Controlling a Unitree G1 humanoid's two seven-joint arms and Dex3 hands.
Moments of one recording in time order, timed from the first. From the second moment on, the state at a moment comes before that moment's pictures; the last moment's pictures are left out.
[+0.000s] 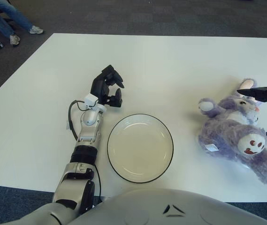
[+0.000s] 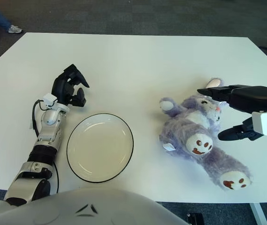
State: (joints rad) left arm -0.25 0.04 0.04 0.40 -0.09 -0.54 -0.15; right arm 0.29 -1.18 -0.65 -0.56 -0.16 0.02 1.12
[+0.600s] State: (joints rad) left arm -0.25 0.05 0.04 0.39 -0.09 -0.54 -0.15; right arm 0.25 -1.26 -0.55 -0.63 -0.15 0.15 1.24
